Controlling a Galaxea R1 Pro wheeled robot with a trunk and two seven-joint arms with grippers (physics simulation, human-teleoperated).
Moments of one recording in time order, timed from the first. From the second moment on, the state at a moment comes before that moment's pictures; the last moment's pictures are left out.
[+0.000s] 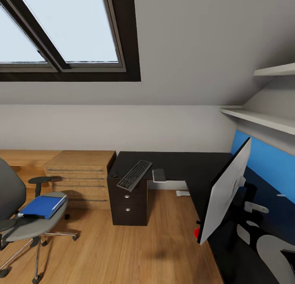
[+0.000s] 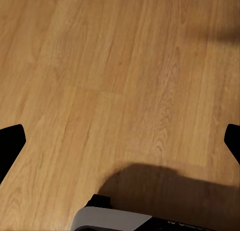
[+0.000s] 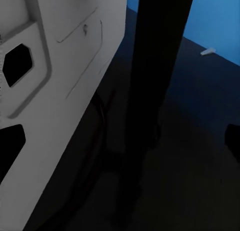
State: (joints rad) left arm -0.08 -0.12 -0.36 -0.40 0.33 -0.23 0.41; right arm -0.83 -0.28 -0.10 -0.03 -0.16 -0.35 -0.22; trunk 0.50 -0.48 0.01
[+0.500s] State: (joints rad) left arm -0.08 -0.12 -0.36 -0.40 0.33 -0.23 0.41; right arm -0.83 -0.28 -0.10 -0.03 -0.15 -0.35 -0.22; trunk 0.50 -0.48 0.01
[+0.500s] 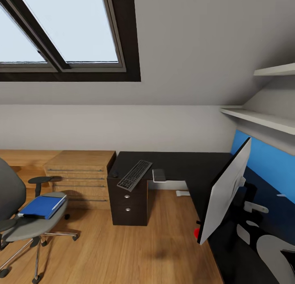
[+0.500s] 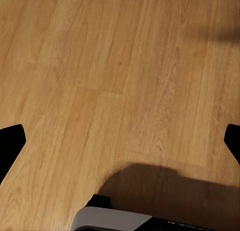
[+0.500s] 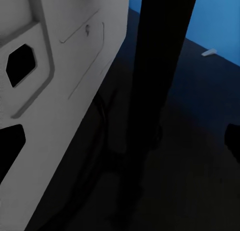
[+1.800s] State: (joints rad) left arm -0.08 -0.12 -0.36 -0.40 0.33 -0.23 0.41; right arm -0.83 -0.27 -0.10 -0.03 -0.15 -0.38 -0.22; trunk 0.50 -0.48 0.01
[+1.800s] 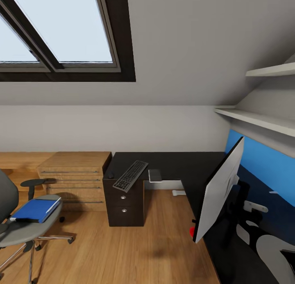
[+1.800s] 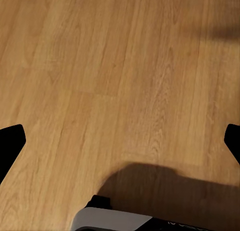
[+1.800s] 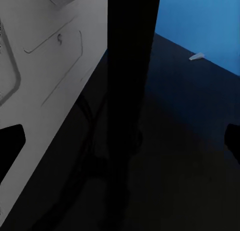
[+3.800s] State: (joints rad) left arm -0.08 -0.12 -0.36 -0.40 0.33 -0.23 0.41; right arm -0.83 -0.29 -0.10 -0.03 -0.15 -0.26 -0.22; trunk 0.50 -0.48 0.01
